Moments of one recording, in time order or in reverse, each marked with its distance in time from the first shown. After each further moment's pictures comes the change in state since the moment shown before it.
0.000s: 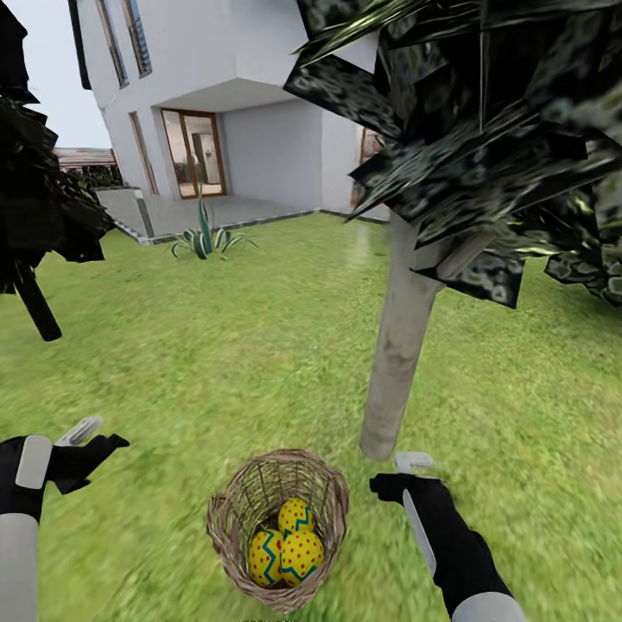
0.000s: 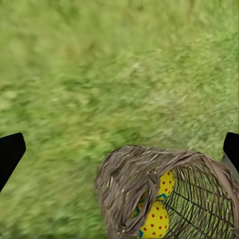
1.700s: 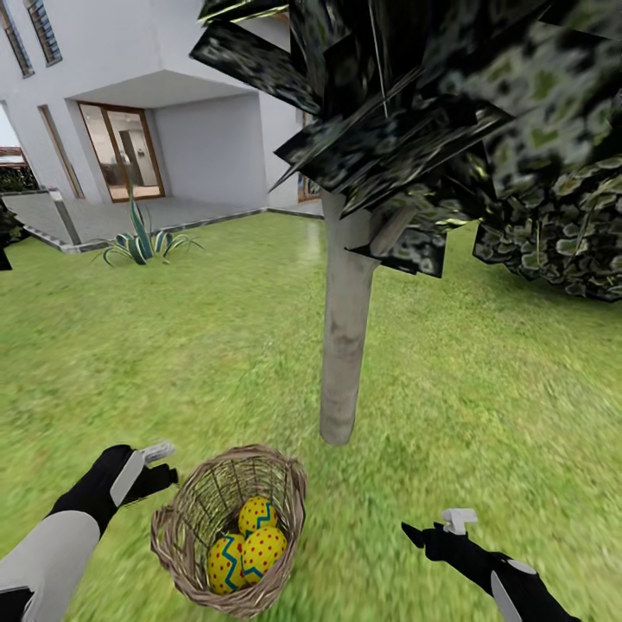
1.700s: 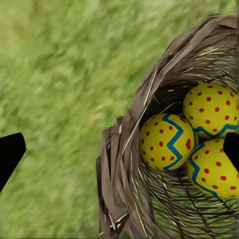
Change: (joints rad) left arm -0.014 -0.073 -0.502 0.287 -0.120 -0.219 0.009; right arm 0.037 -0.243 -0.260 0.480 0.001 -0.609 0.688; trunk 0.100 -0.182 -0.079
